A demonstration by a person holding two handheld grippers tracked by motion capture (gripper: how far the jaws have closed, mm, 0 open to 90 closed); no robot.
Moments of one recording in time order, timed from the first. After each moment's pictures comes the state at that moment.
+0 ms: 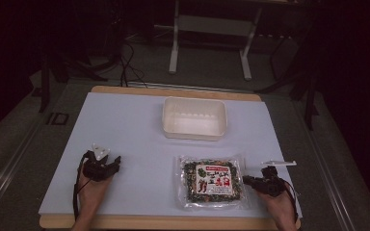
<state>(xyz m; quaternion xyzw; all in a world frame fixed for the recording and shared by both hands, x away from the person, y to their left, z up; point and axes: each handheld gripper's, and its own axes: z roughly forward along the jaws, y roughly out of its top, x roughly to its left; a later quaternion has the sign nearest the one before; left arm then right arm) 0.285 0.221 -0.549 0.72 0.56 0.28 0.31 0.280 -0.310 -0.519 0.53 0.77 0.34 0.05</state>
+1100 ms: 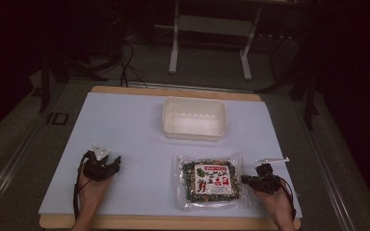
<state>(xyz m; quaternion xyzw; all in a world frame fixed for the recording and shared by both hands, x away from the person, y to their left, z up) 0.285 0.221 -0.549 0.72 0.56 0.28 0.31 0.286 -0.299 -0.516 0.53 0.79 0.31 0.06</state>
